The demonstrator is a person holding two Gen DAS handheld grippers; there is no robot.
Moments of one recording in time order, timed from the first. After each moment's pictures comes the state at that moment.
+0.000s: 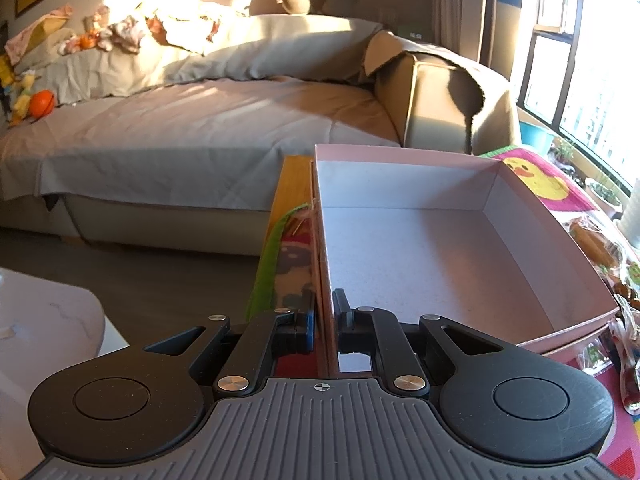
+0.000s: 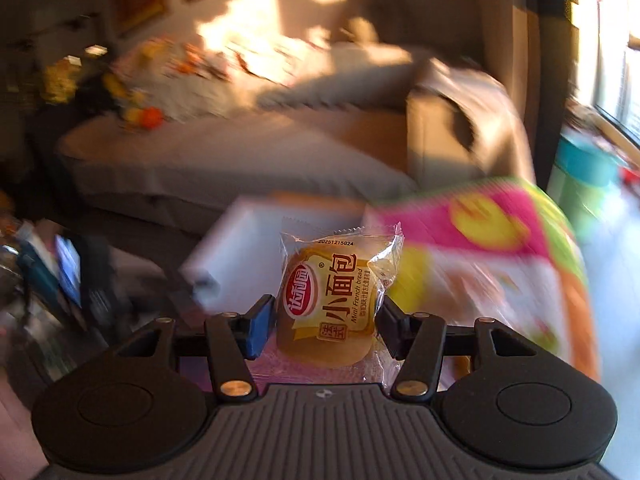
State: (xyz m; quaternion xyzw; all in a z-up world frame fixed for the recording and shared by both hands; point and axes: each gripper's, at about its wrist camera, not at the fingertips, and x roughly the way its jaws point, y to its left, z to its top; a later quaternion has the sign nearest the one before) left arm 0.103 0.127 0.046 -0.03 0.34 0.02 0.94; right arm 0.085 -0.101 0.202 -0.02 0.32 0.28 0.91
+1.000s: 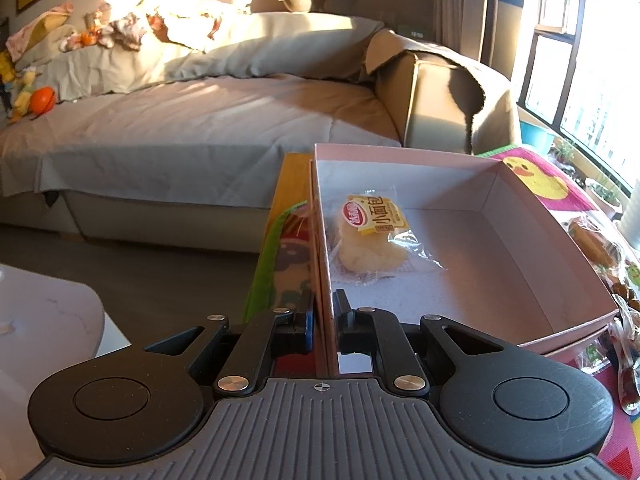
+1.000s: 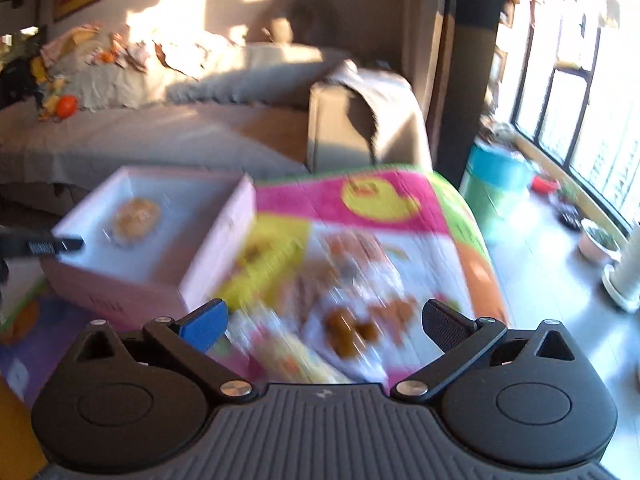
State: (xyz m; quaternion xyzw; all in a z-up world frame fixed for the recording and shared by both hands) left arm 0.105 0.125 0.046 -0.03 0.35 0.03 0.94; right arm 0.054 -0.191 0.115 -0.07 0.33 0.09 0.94
